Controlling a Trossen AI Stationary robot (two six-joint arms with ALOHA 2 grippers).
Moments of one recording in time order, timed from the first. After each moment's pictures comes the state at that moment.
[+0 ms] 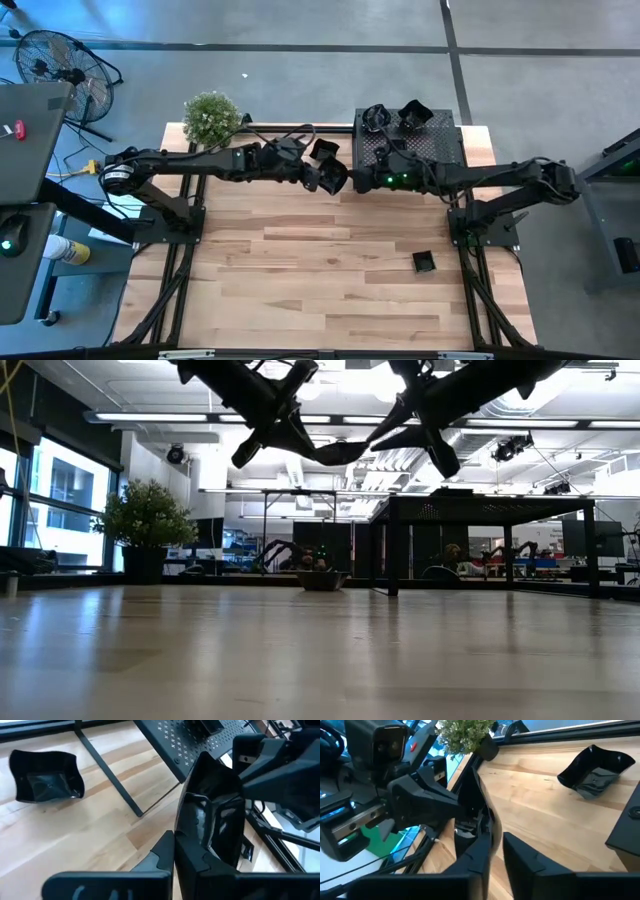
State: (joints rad) left arm 0.19 1.44 1.13 -0.24 -0.12 -0.76; right arm -0.16 1.25 0.80 0.07 0.17 0.96
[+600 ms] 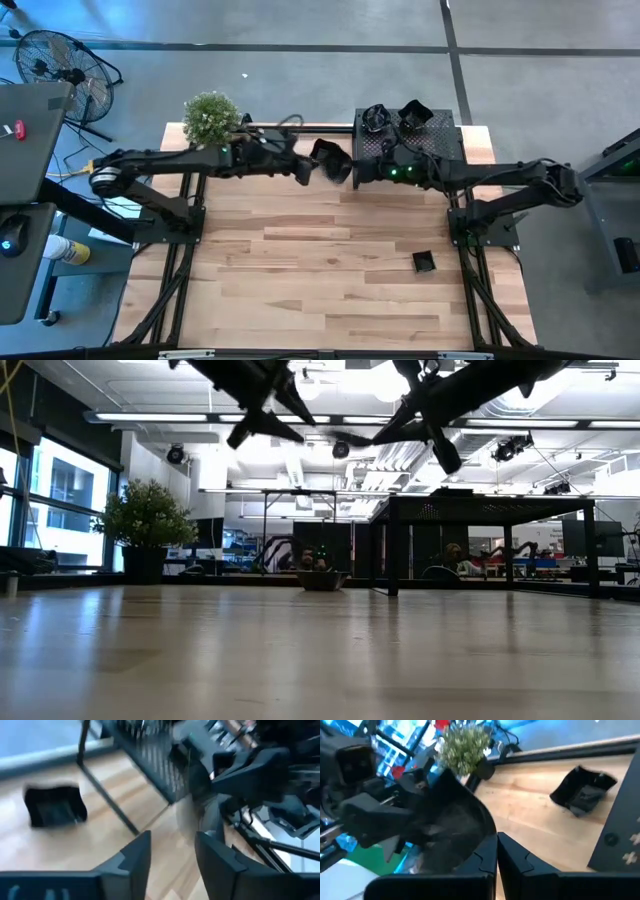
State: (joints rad) left arm 0.21 1.35 1.13 -0.24 -0.14 -0.70; right arm -0.21 1.22 0.80 0.07 0.20 0.99
